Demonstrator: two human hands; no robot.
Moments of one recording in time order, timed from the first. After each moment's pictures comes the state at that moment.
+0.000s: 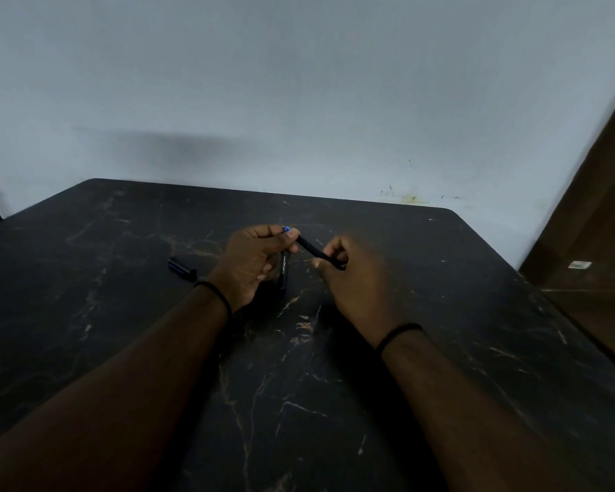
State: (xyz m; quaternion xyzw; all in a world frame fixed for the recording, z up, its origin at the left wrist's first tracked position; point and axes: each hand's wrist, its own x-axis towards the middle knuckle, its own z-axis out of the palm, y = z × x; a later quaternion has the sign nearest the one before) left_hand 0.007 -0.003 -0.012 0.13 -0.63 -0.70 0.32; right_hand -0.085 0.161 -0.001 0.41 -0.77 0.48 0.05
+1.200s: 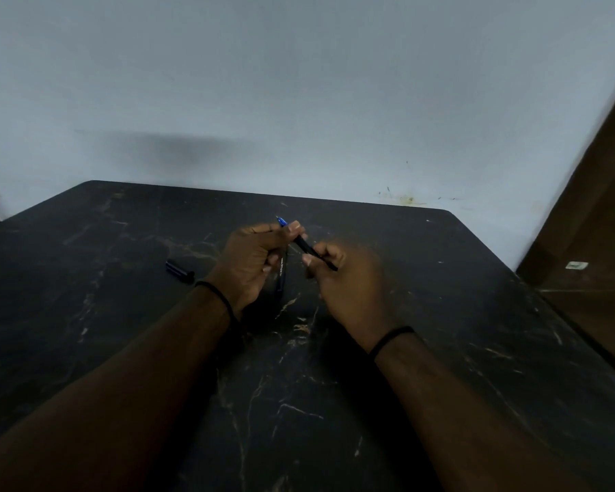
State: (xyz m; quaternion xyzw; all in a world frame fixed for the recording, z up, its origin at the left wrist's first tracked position) left_hand 0.009 0.020 0.009 0.13 -0.61 -0.70 0.34; right_hand -0.073 0.158 0.004 0.44 -0.74 0.52 0.03
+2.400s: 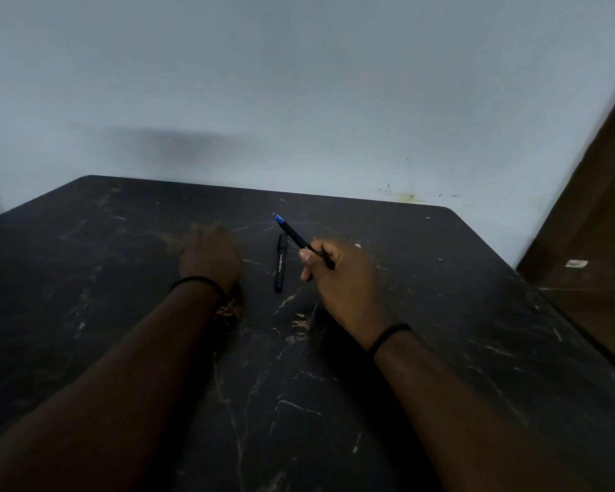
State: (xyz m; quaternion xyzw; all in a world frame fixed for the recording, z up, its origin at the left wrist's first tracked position) left_hand 0.034 -0.012 0.009 0.47 -0.86 -0.02 0.17; right_hand -0.074 0.158 0.000 0.46 -0.72 0.52 0.02
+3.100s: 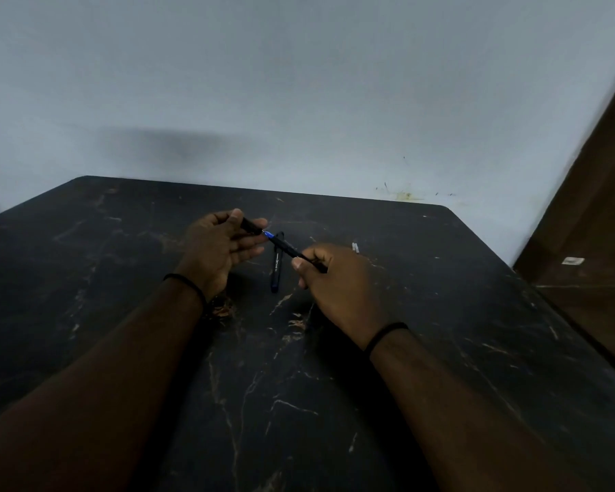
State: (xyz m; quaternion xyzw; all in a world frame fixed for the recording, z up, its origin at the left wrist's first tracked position) left_hand 0.029 -0.005 0.013 0.23 -0.53 -0.72 0.39; right_hand -0.071 0.164 0.003 0.47 -0.75 0.46 0.00
